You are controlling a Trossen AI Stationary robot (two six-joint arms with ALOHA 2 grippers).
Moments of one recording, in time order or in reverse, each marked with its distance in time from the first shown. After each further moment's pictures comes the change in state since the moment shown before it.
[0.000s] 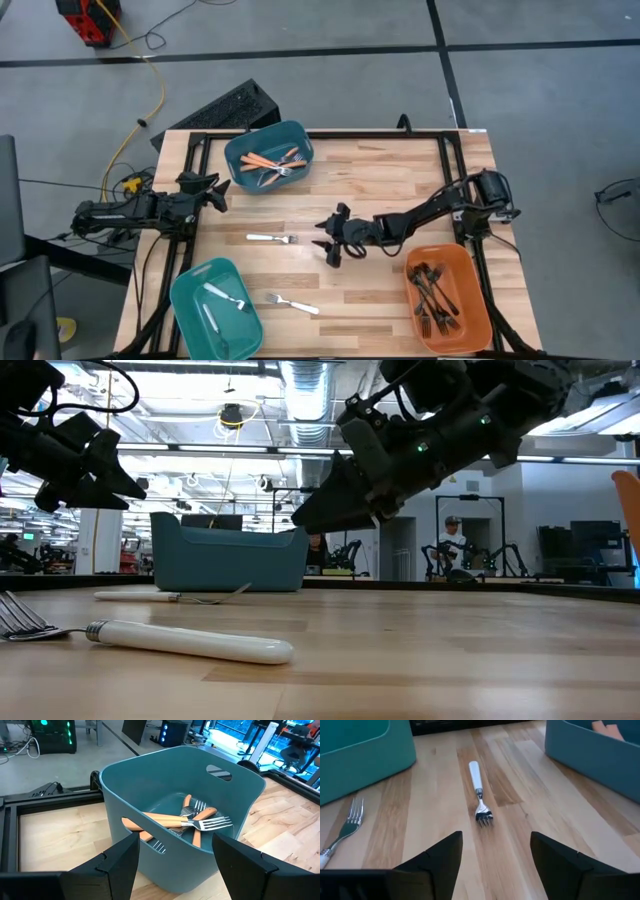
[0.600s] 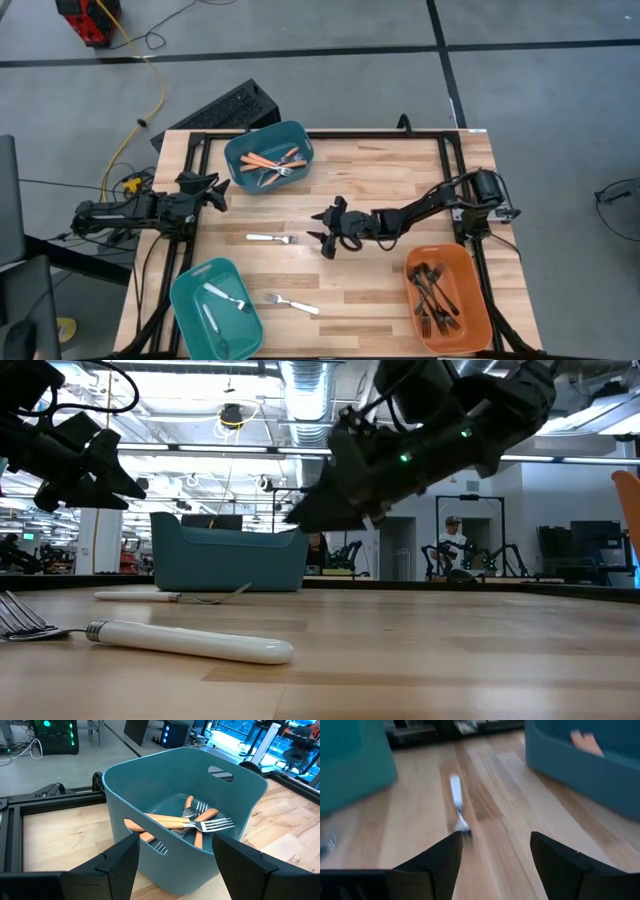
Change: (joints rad) left arm 0.000 0.000 0.000 -0.001 -0.011 0.000; right arm -0.049 0.035 0.004 0.081 0.000 -0.008
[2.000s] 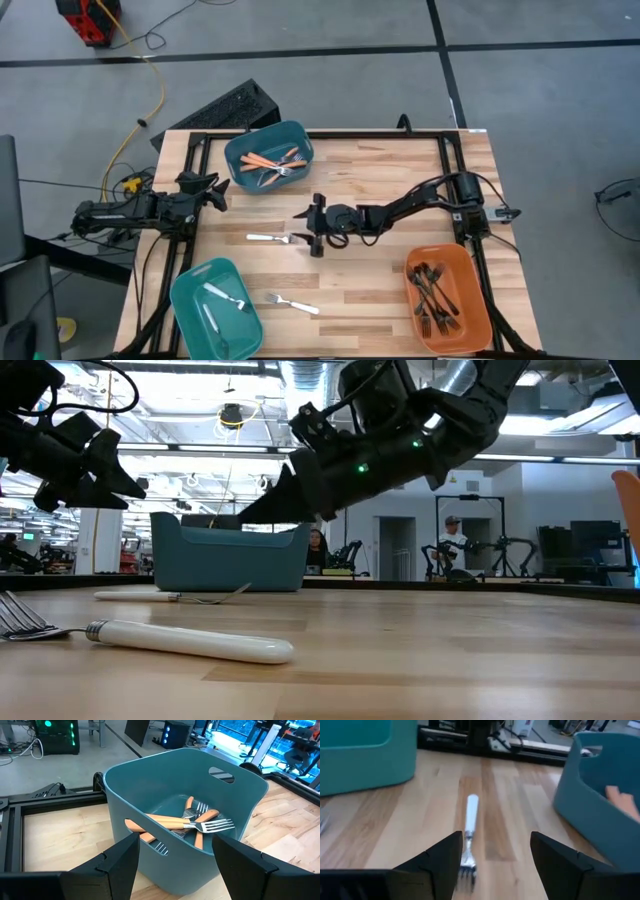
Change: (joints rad) left arm 0.000 0.000 0.000 0.000 -0.004 -0.006; right arm -0.060 0.140 0.171 0.063 -0.161 -0.317
